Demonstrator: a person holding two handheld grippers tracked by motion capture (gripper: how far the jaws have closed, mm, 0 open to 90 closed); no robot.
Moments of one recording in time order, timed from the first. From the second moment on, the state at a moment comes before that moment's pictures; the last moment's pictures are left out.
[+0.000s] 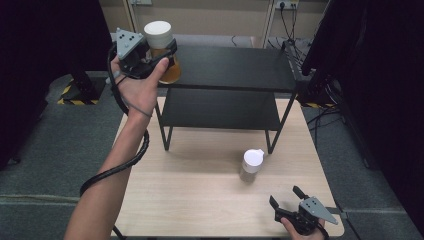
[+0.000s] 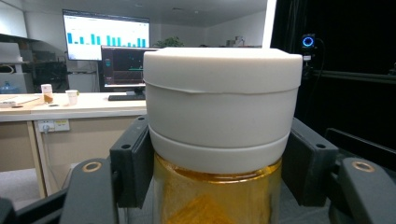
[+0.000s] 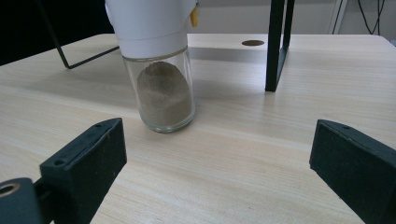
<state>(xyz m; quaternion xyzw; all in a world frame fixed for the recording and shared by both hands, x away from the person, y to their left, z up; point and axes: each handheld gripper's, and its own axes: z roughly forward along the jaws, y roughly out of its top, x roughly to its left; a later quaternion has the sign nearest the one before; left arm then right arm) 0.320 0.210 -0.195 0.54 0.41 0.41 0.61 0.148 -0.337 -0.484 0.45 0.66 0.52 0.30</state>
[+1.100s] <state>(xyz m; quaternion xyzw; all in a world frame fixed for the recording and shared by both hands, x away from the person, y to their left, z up) 0.364 0.188 -0.197 0.55 0.43 0.42 0.57 0.148 -0.338 -0.484 0.45 0.66 0.52 0.30</state>
